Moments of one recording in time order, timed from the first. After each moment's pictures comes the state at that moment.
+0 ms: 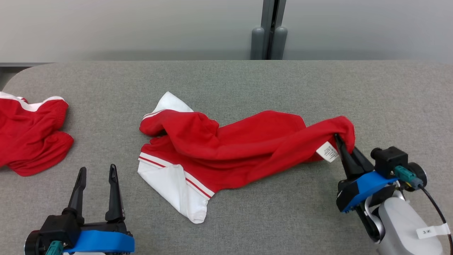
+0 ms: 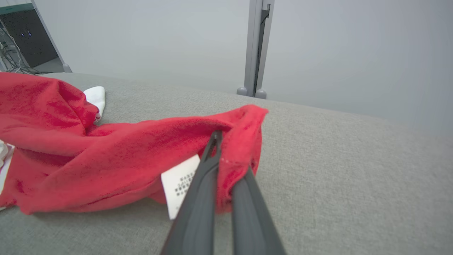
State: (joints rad) left arm 0.01 0.05 0.07 0.15 -0.14 -0.13 -0.26; right arm -0.38 -0.20 0.22 0.58 0.23 0.13 -0.26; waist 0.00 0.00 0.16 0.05
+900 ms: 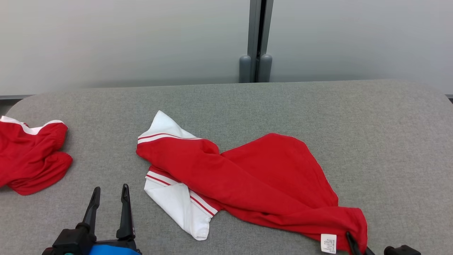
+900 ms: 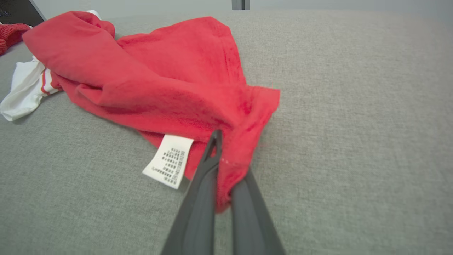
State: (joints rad) left arm 0.06 0.05 0.03 0.20 -0.17 -0.13 -0.26; right arm 0.09 -0.23 0.20 0.40 0.29 0.13 -0.26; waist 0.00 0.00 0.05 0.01
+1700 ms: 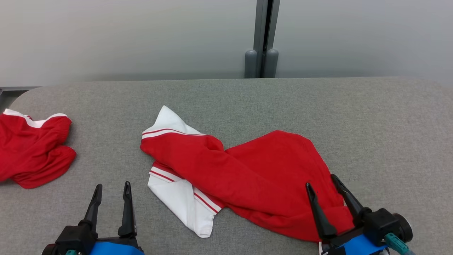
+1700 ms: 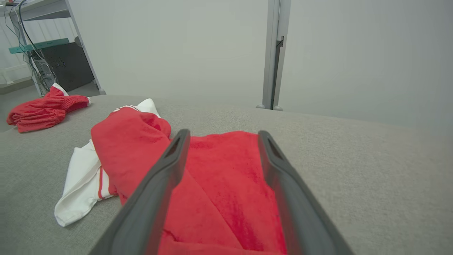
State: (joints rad) left arm 0.04 0.05 0.02 0.21 -0.16 -0.13 -0.26; right arm -0.02 -0.09 0.17 0.17 0.12 0.13 -0.26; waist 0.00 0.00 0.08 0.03
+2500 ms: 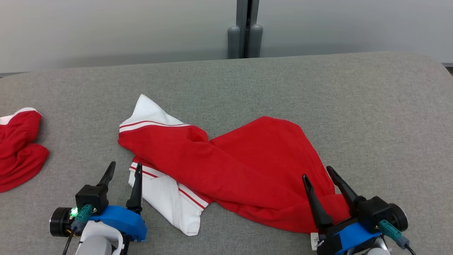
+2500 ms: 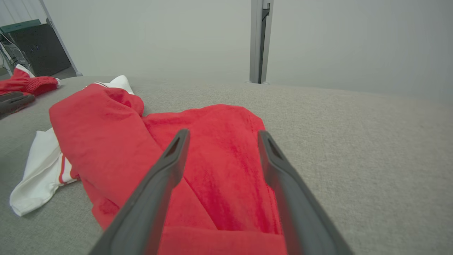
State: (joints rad) left arm -0.23 0.14 -0.12 0.56 -0.17 -0.13 -0.26; right arm -0.09 -0.09 0.18 0.26 0.11 0.13 -0.26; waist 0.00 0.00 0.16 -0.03
